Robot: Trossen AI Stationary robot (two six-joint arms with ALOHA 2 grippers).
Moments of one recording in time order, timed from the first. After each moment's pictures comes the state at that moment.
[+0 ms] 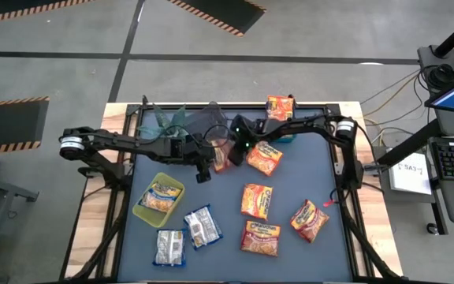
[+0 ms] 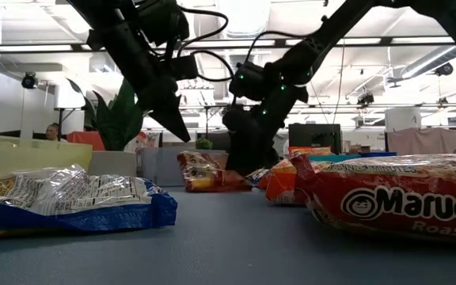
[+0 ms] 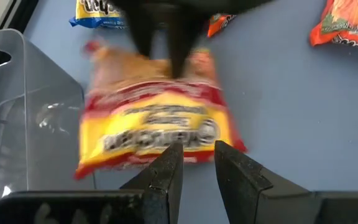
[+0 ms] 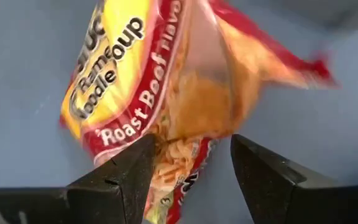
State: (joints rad) left arm 0.10 1.51 0.91 -0.32 -0.23 -0.02; right arm -0.35 2.01 1.30 -0.26 -0.24 0.17
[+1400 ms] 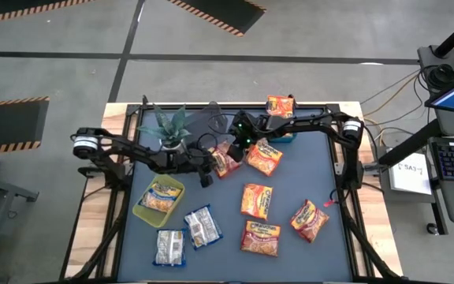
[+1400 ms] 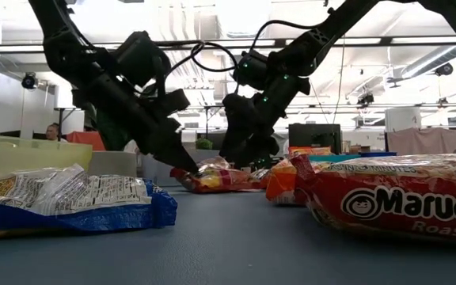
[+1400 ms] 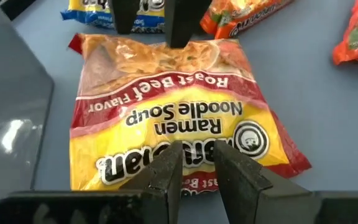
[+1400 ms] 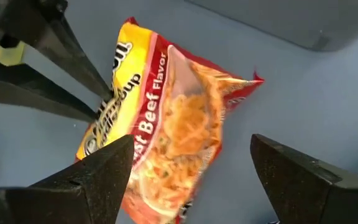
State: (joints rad) left arm 0.10 1.65 0.58 0.39 -0.25 -0.10; right arm -0.37 1.95 1.30 -0.26 -0.27 0.23
